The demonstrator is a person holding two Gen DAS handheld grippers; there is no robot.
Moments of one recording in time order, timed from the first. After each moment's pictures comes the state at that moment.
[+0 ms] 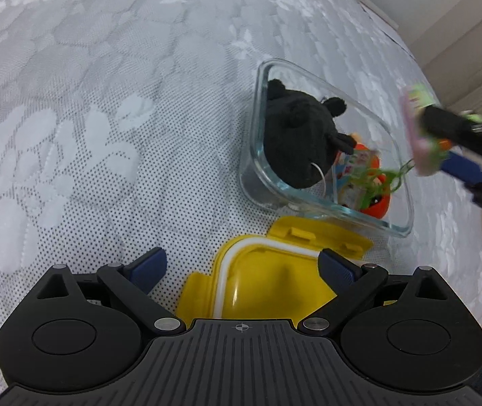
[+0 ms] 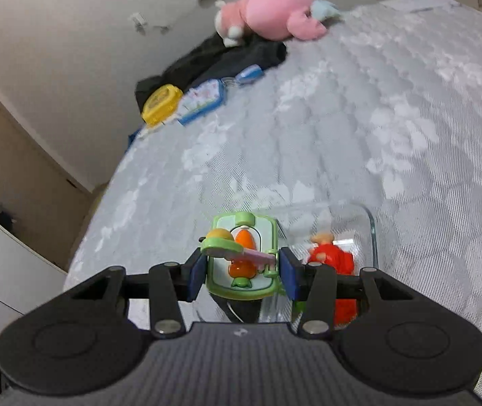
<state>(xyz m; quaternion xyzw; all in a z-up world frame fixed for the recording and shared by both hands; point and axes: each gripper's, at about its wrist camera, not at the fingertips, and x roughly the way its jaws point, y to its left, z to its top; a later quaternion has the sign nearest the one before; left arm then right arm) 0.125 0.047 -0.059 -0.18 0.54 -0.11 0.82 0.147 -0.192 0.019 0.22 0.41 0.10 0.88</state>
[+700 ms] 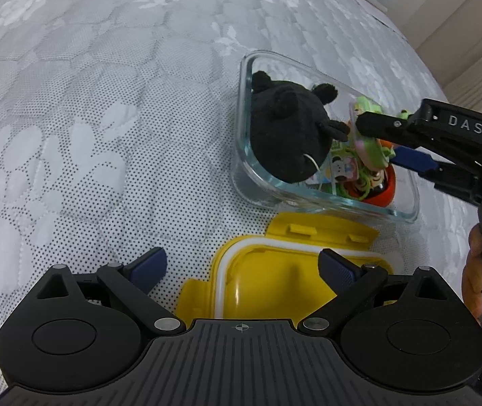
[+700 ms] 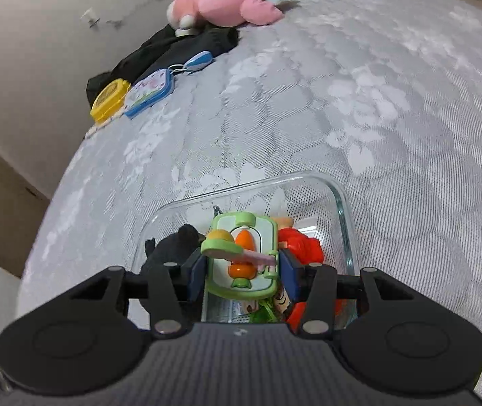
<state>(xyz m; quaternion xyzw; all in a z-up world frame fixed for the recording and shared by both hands) 0.133 0.034 -0.066 -0.14 0.54 -0.12 0.82 0.163 -0.191 -0.033 0.20 0.42 0.03 0.88</state>
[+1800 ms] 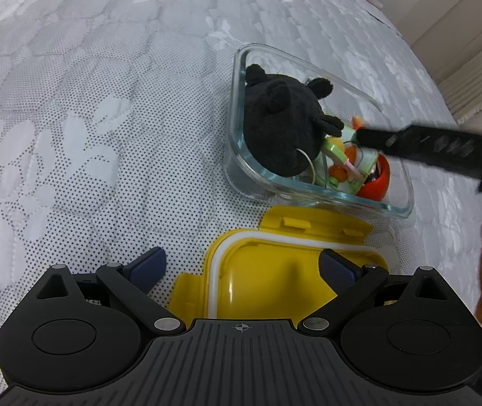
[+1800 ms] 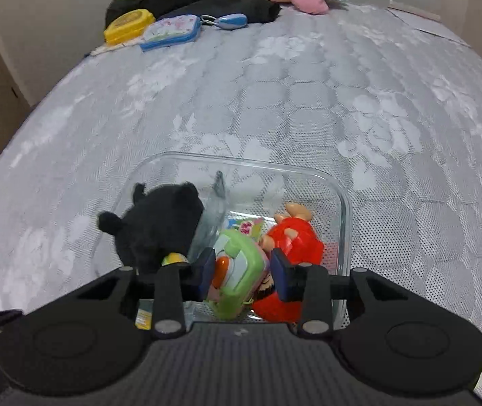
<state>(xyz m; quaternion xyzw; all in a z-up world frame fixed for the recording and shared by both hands) 0.130 0.033 -0.066 -0.15 0.55 -0.13 0.82 0.168 -0.165 -0.014 0.05 0.47 0.05 0.88</state>
